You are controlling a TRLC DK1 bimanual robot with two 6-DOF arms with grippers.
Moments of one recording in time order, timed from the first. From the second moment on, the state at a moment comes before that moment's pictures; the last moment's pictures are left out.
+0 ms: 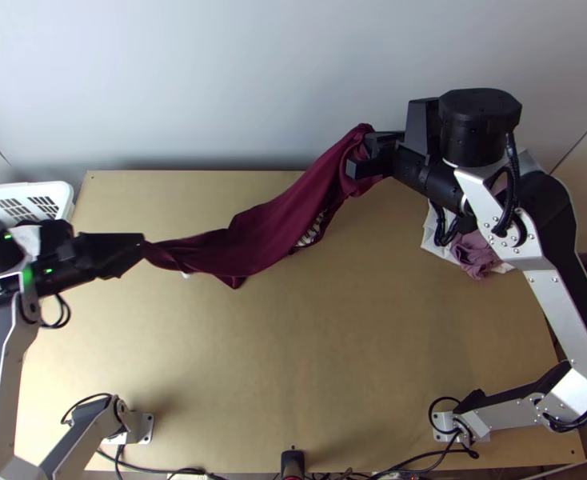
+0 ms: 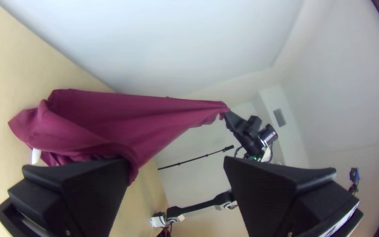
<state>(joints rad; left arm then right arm) 0.35 0.96 0.94 -0.31 1.43 -0.78 0.65 1.56 2.10 -0.86 0.12 0.27</state>
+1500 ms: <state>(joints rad) 0.42 1.52 1.28 -0.33 1.17 -0.89 0.61 1.55 2.00 -0.87 0.11 0.29</state>
